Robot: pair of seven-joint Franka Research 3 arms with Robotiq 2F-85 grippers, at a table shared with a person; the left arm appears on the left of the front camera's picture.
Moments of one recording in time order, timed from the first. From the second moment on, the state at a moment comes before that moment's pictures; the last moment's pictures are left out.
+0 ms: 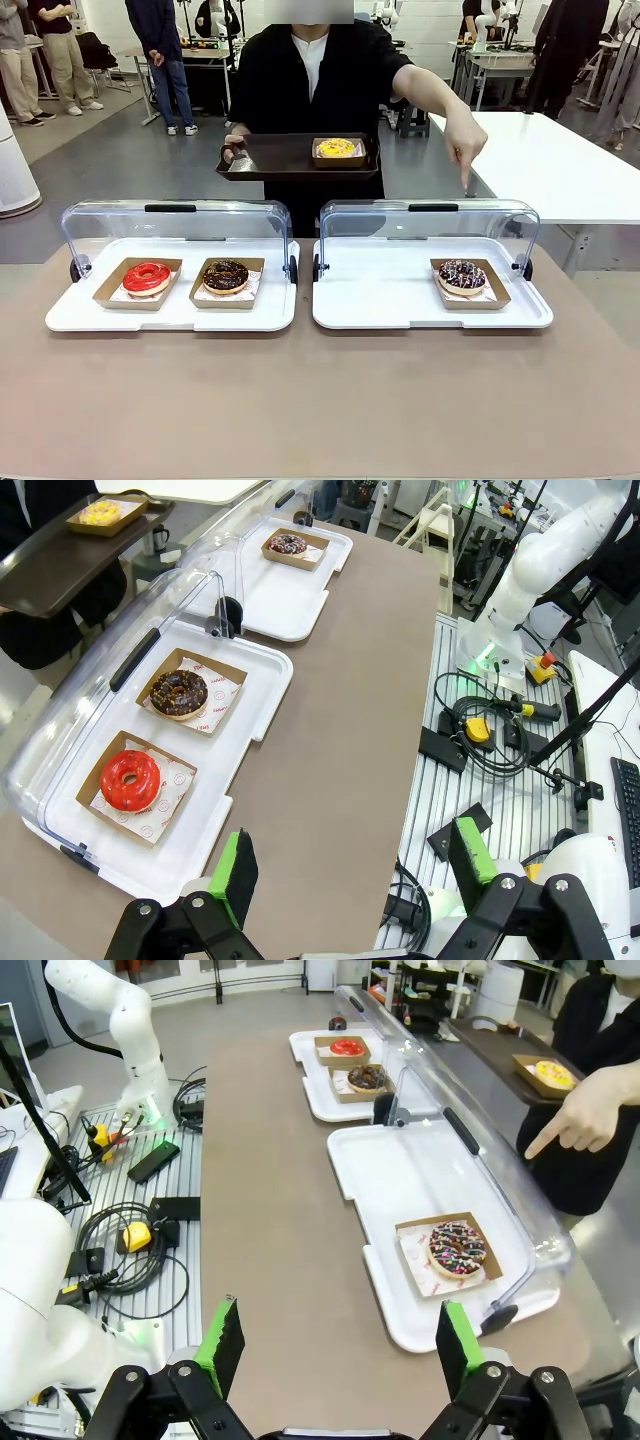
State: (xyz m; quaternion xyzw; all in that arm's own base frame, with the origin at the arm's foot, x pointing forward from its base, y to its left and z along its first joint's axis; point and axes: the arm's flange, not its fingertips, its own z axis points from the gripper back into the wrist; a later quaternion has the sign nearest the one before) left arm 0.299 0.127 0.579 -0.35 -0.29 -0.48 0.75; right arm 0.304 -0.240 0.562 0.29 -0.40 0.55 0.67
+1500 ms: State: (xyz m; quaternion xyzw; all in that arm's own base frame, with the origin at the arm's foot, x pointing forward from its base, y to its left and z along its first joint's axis) left arm 0.299 0.127 0.579 -0.35 -0.29 -0.48 0.75; right arm 0.304 -0.240 0.562 0.29 -0.40 0.55 0.67
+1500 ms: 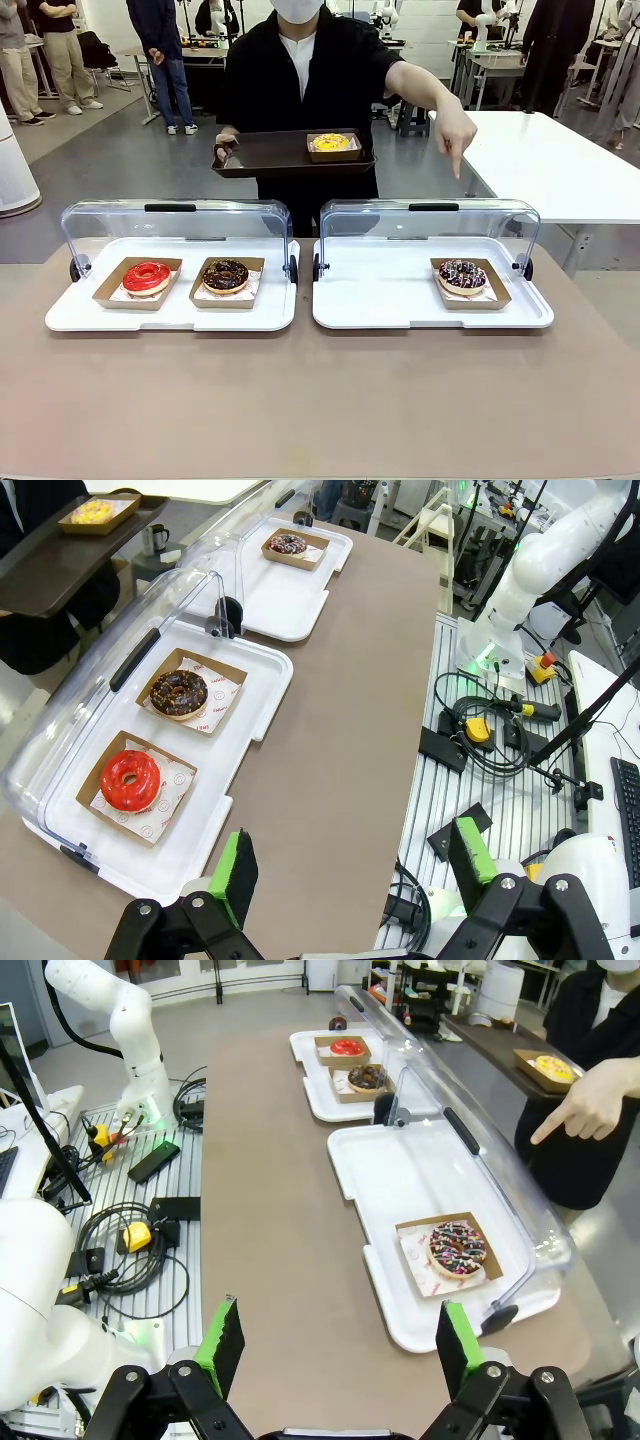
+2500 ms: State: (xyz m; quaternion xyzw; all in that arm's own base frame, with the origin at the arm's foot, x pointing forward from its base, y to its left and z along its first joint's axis) left arm 0.299 0.127 0.580 -0.35 -0.29 -0.48 0.75; right arm 0.368 -0.051 0.575 0.21 -0.17 0.70 0.66
